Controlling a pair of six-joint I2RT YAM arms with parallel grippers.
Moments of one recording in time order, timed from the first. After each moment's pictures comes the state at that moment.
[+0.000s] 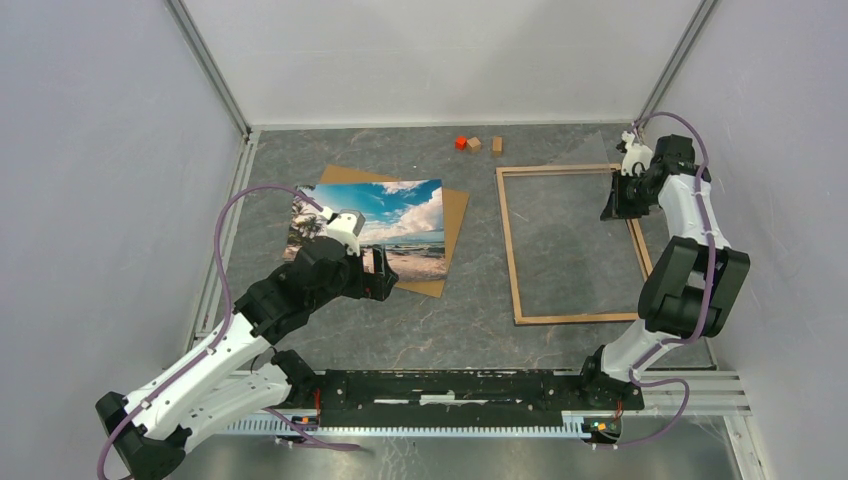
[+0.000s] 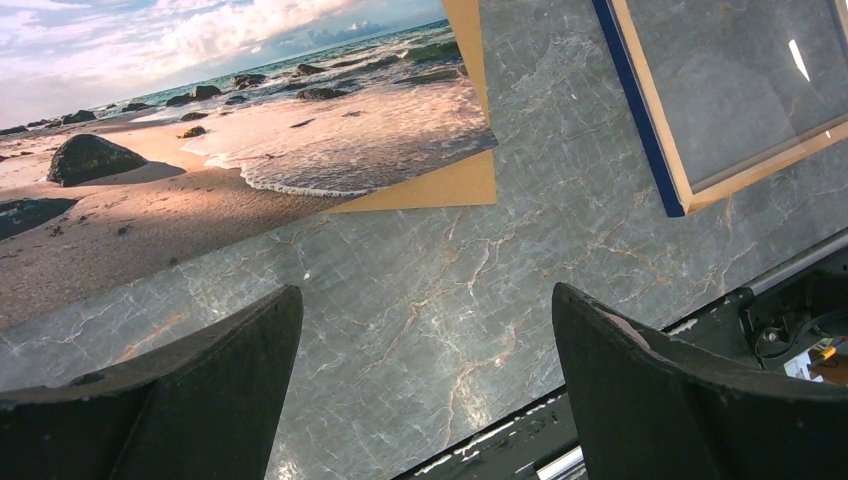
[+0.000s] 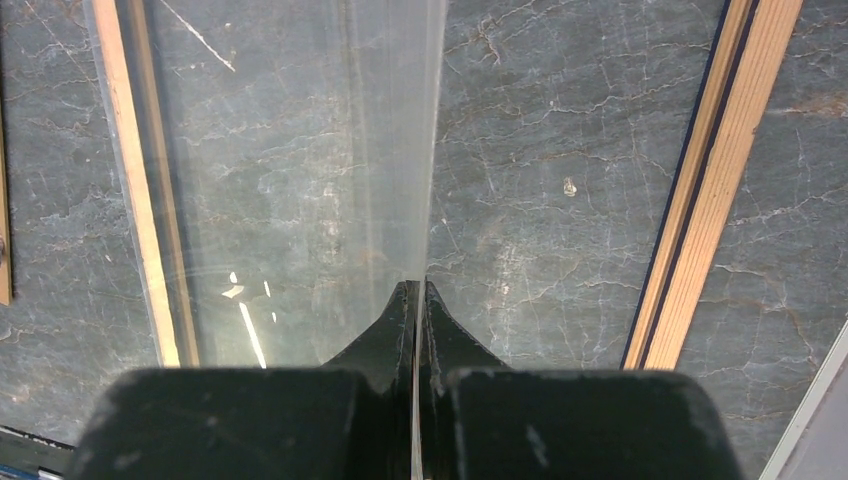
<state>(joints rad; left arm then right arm) -0.76 0.76 0.76 -0.59 -0.16 -0.46 -0.32 1.68 1.36 -0.81 -0.38 -0.27</state>
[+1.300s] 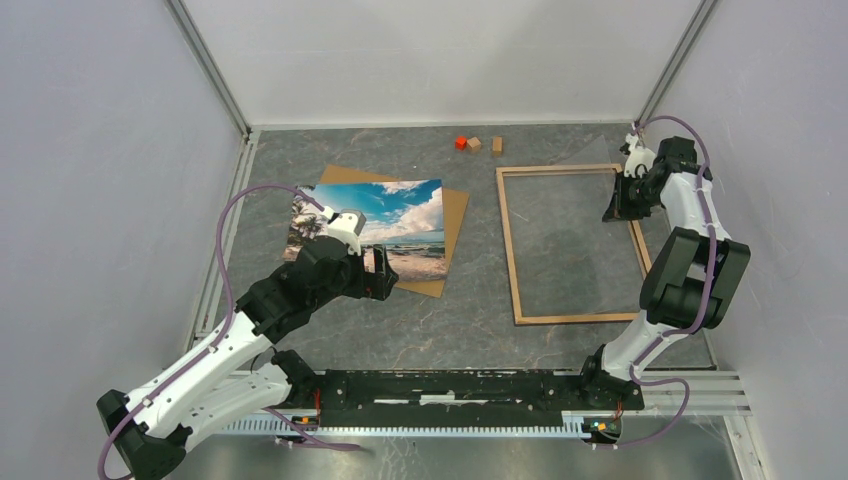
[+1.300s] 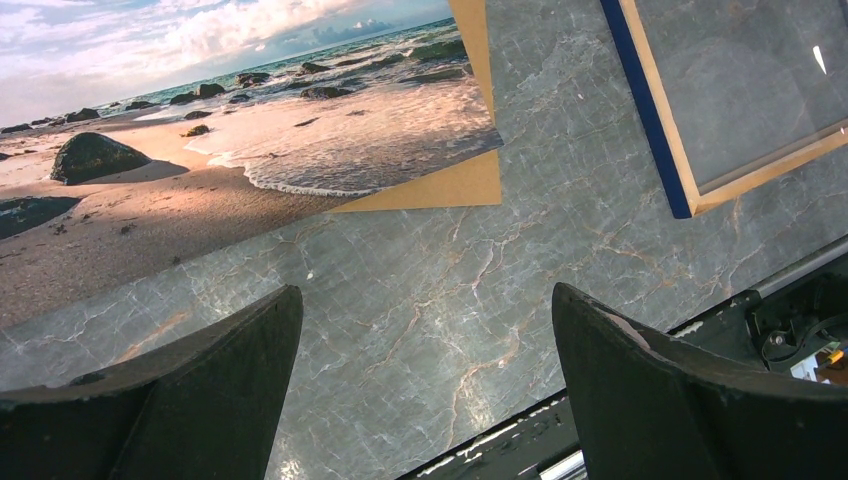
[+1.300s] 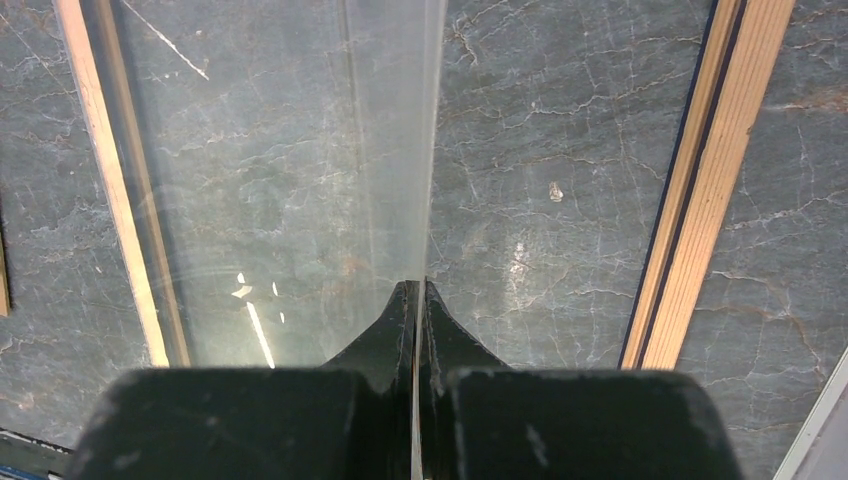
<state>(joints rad) -0.76 0.77 0.76 -0.59 -0.17 -0.46 -0.35 1.73 1.37 -0.80 -0.38 -0.27</state>
